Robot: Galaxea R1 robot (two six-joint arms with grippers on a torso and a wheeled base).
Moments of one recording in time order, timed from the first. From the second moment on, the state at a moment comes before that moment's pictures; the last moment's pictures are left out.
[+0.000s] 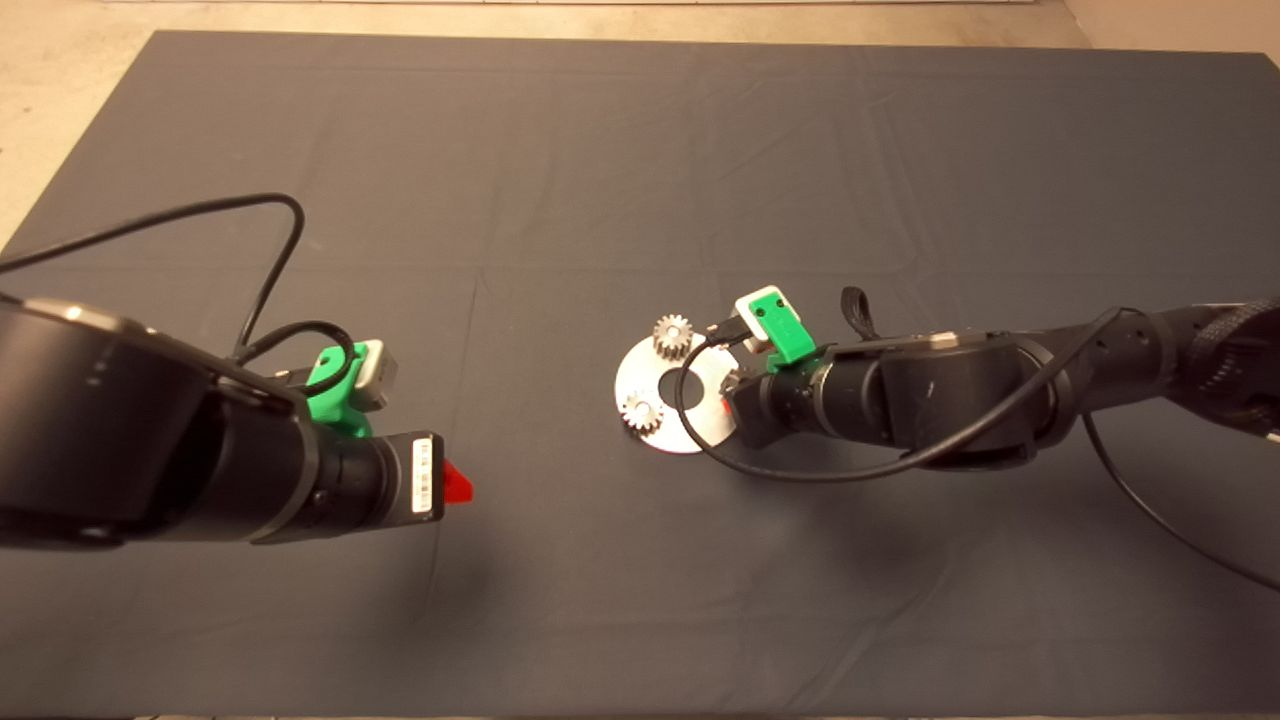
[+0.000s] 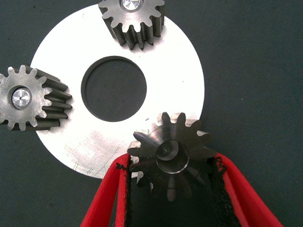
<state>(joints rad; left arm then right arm) -0.45 2.23 -0.42 0.46 1.53 -1.93 0.15 2.60 -0.80 -0.99 -1.54 1.33</state>
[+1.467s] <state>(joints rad) -0.43 2.21 -0.40 0.46 1.53 -1.93 0.10 2.57 -0.75 -1.03 -1.53 1.33</state>
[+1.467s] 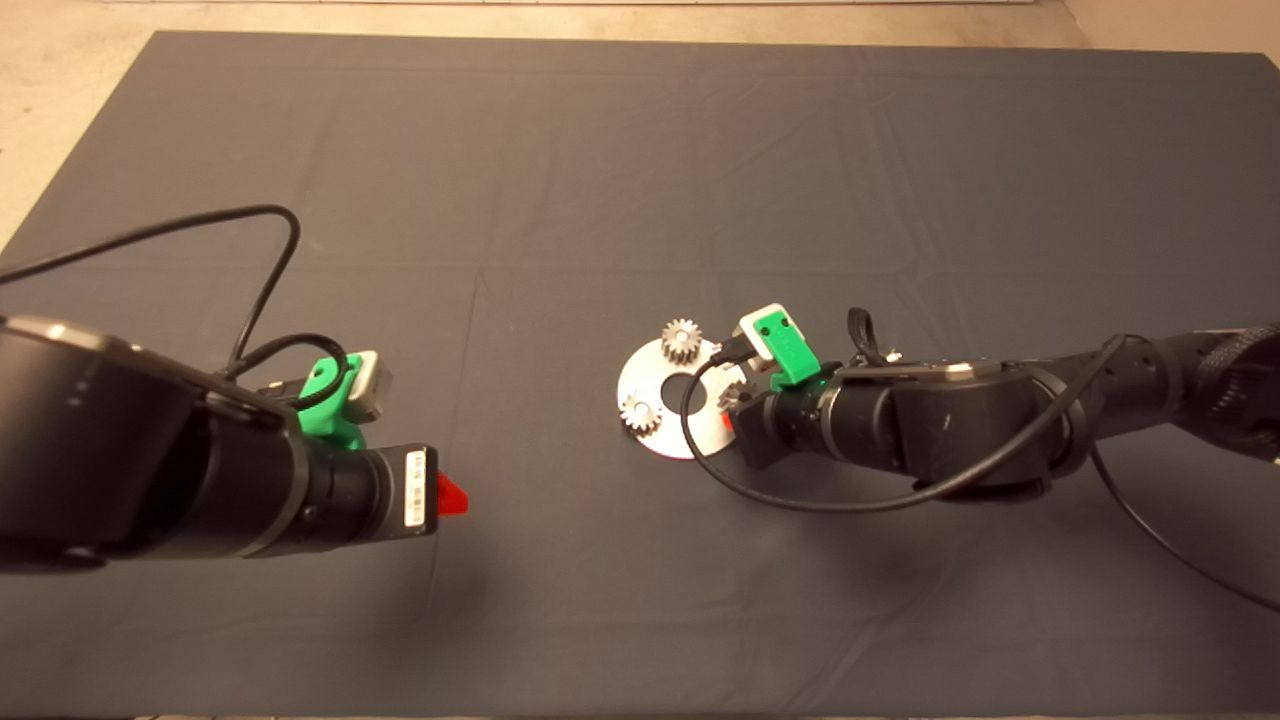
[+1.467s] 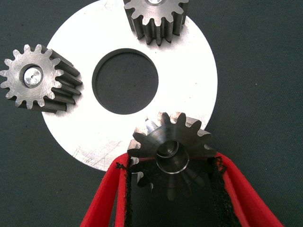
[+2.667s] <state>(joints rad) -0.43 2.21 -0.40 0.46 1.53 -1.90 0.09 2.61 -0.75 -1.02 -1.55 1.33</state>
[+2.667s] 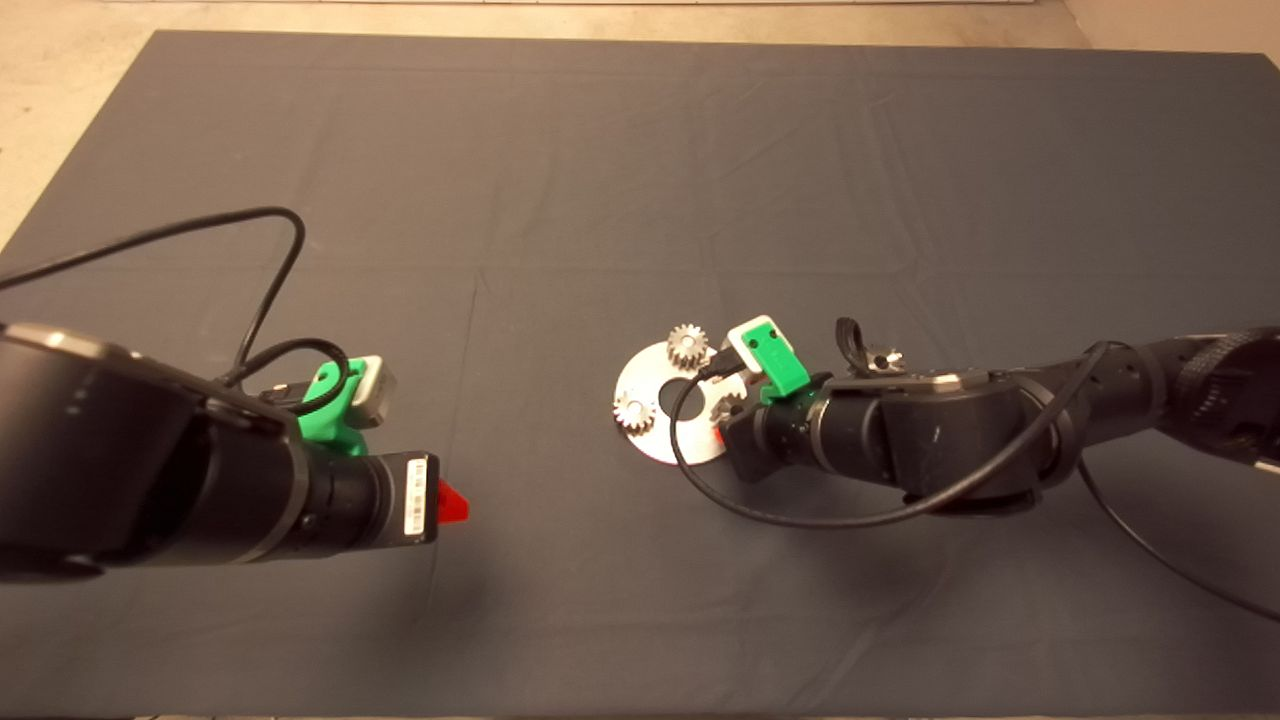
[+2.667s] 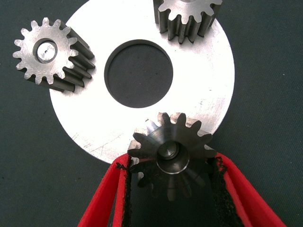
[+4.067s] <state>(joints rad) -0.43 2.22 -0.40 0.46 1.53 -1.90 0.09 2.61 -0.75 -1.02 -1.53 1.33</state>
